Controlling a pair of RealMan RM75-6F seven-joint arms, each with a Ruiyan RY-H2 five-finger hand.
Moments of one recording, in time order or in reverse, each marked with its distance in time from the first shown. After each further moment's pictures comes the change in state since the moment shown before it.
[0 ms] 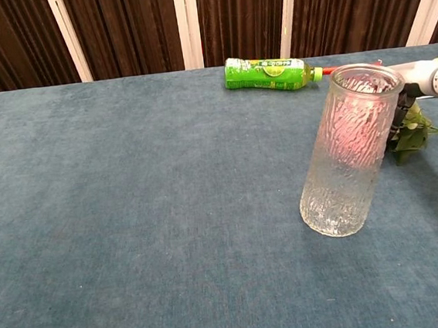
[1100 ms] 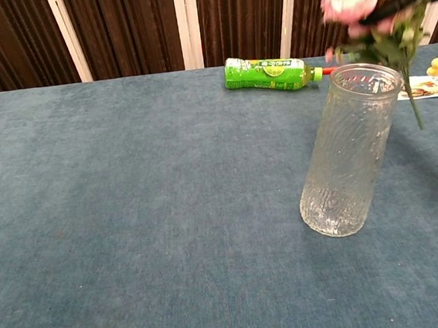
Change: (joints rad) left arm 0.003 0.003 0.000 0.011 0.017 0.012 -0.040; right arm -0.150 0.231 0.311 -0.241 -0.174 0.075 0.601
